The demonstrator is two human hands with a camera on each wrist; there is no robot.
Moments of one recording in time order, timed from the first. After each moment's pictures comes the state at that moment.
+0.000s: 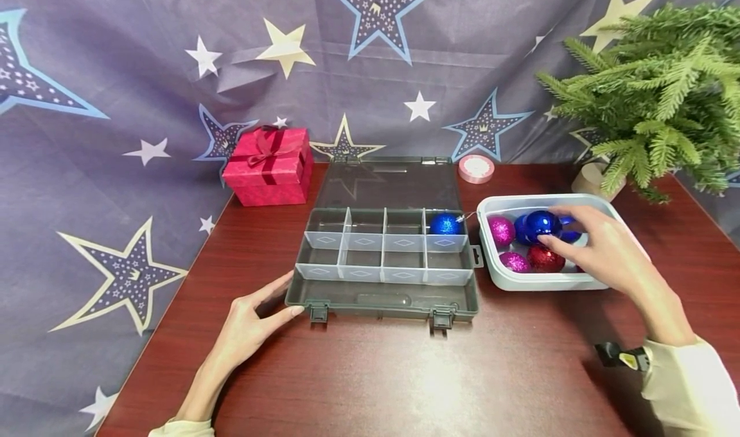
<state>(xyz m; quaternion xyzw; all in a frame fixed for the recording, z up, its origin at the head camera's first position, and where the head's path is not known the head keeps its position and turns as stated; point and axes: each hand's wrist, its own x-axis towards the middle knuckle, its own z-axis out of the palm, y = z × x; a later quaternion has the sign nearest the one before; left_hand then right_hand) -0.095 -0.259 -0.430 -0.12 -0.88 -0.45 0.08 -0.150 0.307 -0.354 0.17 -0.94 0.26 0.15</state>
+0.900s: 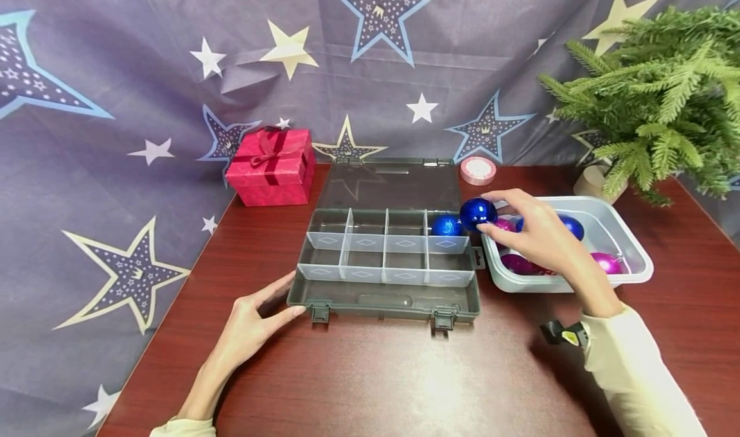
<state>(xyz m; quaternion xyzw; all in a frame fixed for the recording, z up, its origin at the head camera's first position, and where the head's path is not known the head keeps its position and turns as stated) -0.097 -0.260 -0.433 -0.14 -0.87 -0.47 0.08 -0.180 0.228 -0.341 0.26 -0.89 0.34 0.14</state>
